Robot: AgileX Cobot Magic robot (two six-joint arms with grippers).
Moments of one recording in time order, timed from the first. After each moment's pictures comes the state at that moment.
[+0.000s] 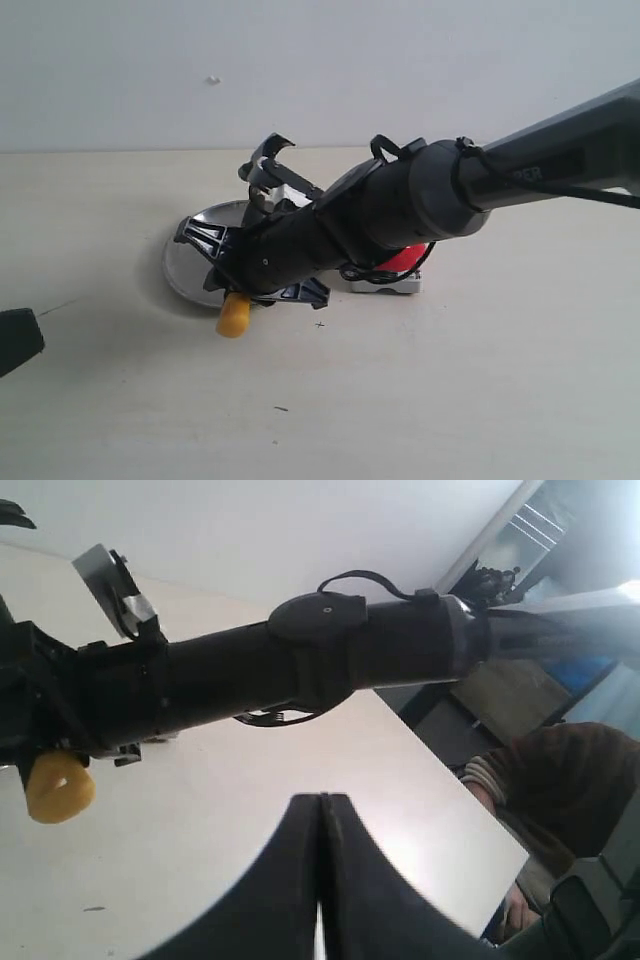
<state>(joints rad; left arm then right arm) 0.27 0.57 -0.18 -1.58 1.22 1.24 0.59 2.13 -1.30 1.35 0.25 -0.42</state>
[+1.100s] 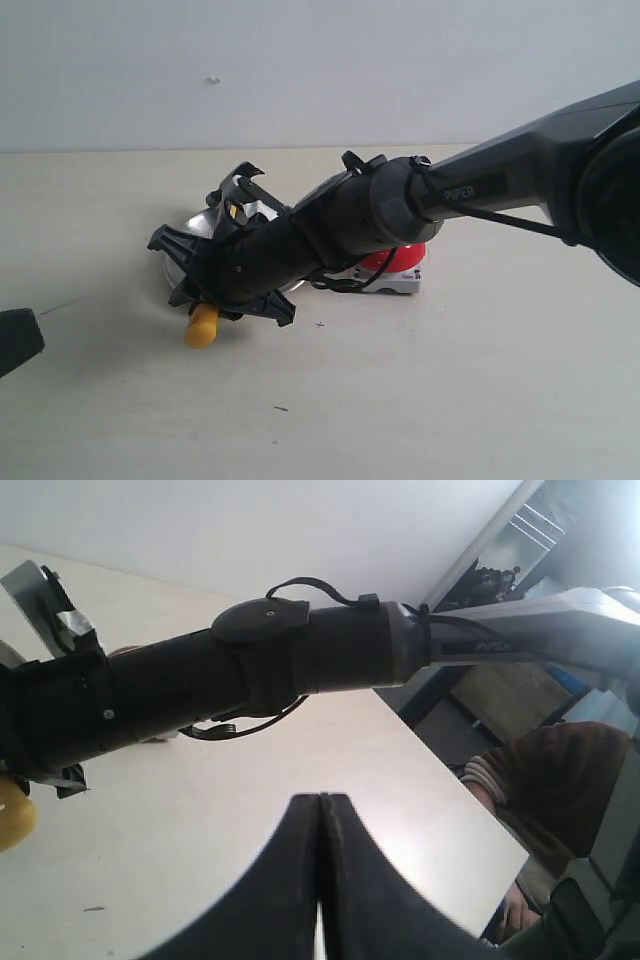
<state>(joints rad) 0.27 0.57 -0.18 -1.58 1.22 1.24 0.58 2.25 -1.43 1.42 0.39 -0.40</state>
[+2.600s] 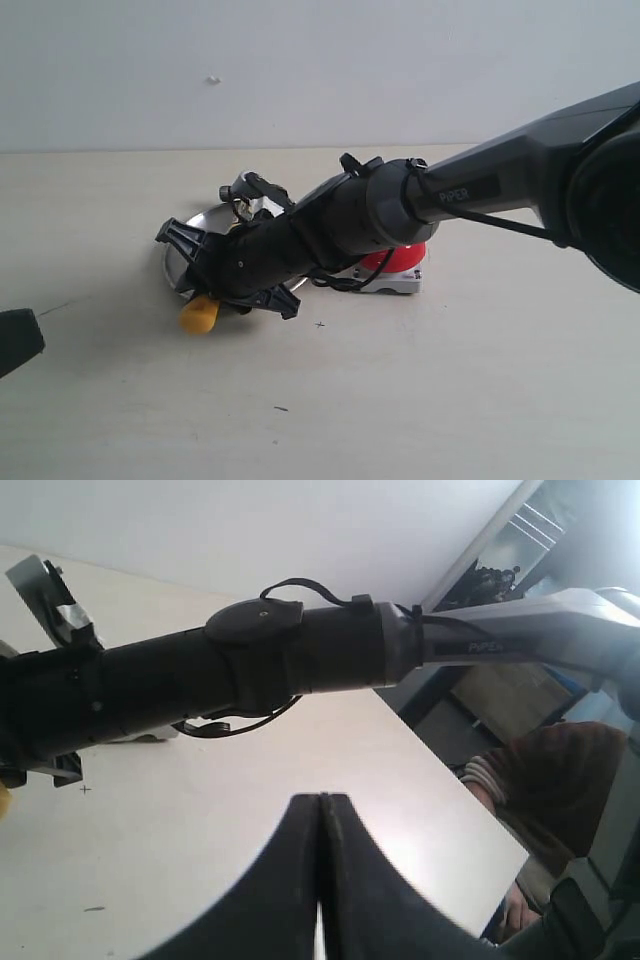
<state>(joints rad) 0.27 0.57 -0.18 -1.58 1.22 1.24 0.58 2.27 -1.45 1.42 0.31 -0.39</state>
